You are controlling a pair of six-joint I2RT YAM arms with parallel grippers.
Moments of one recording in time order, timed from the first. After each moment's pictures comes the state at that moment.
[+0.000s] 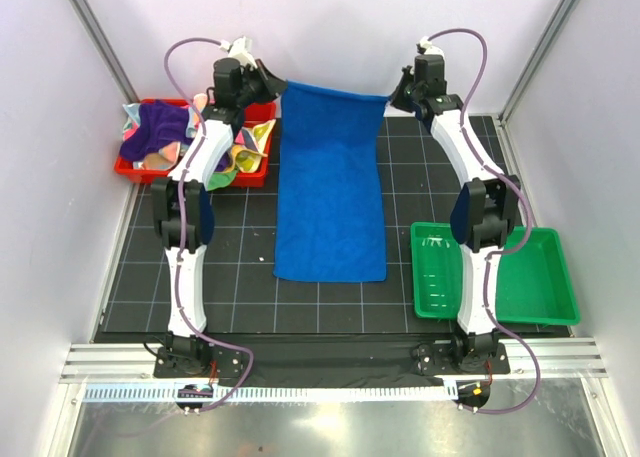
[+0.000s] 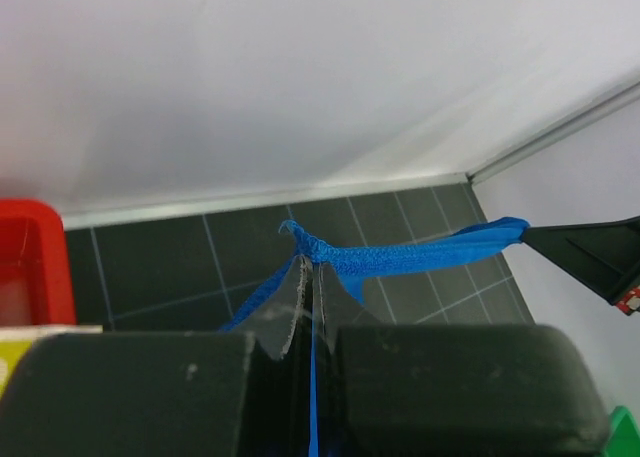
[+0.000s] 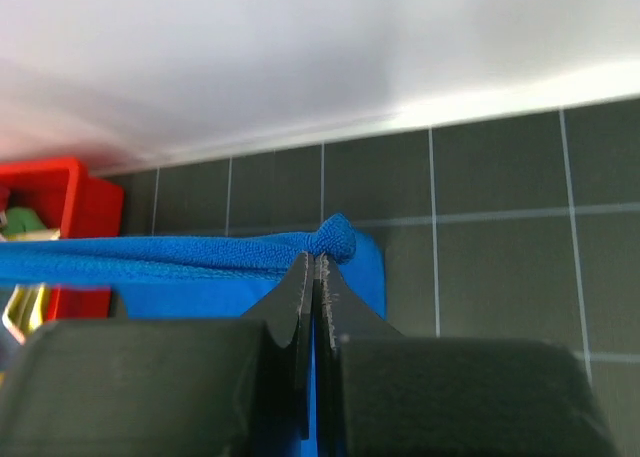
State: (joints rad) left arm -0.18 2.28 2.16 0.00 0.36 -0.55; right arm 0.17 2.22 2.19 -0.38 0.01 0.40
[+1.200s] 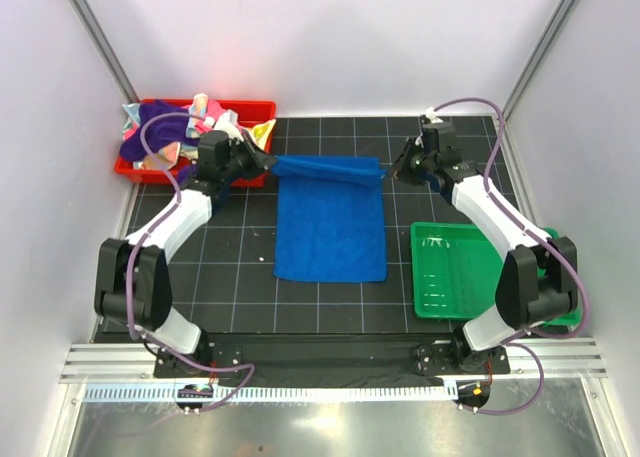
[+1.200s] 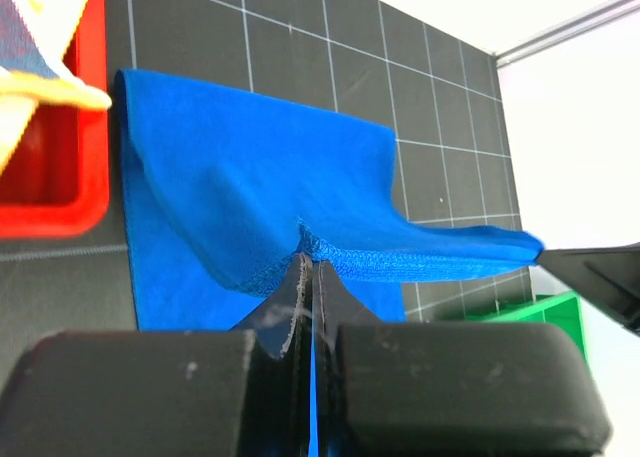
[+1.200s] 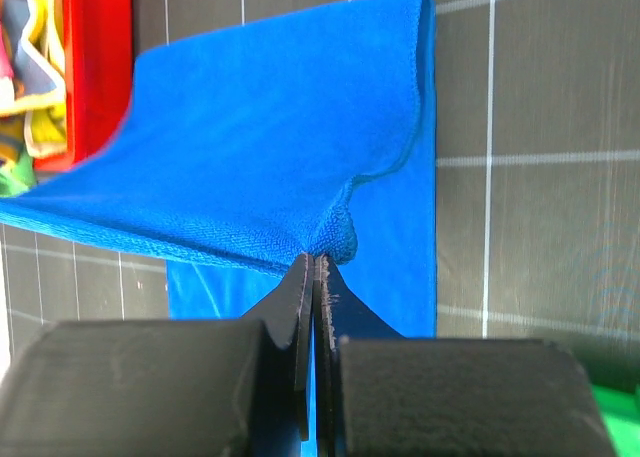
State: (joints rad) left arm -0.21 1.59 1.10 0.11 0.28 -0.66; right arm 0.23 1.56 1.24 -0.32 -0.13 0.55
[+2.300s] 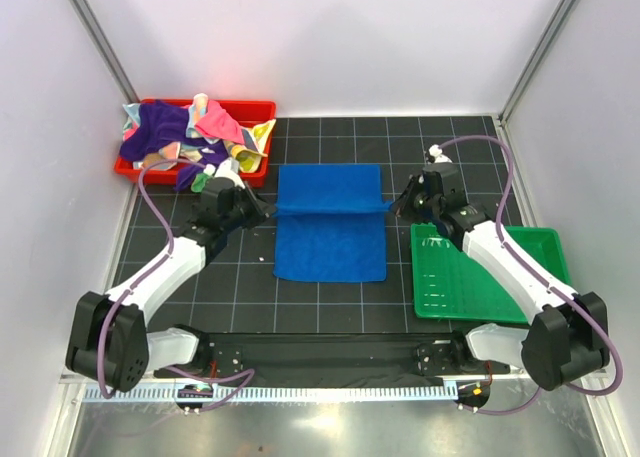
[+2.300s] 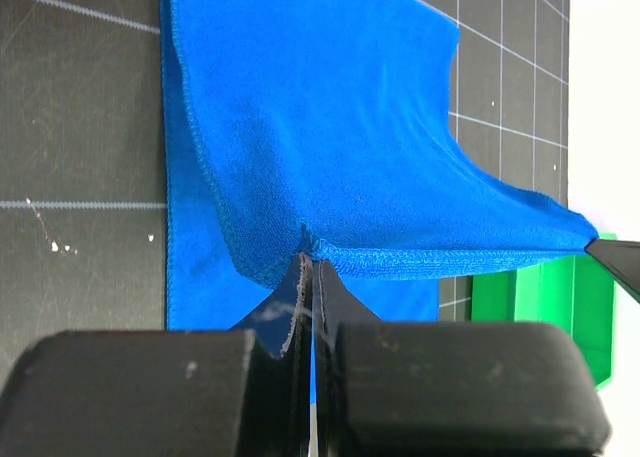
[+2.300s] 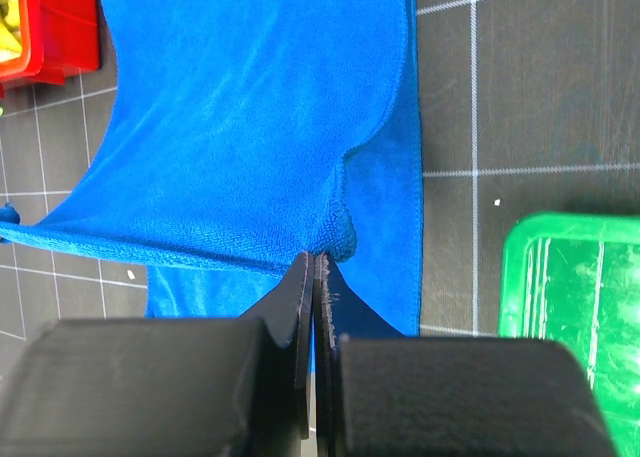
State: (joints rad) left arm -0.33 1.24 0.73 0.00 0.14 -0.73; right arm 0.33 1.22 0.90 -0.35 -0.03 0.63
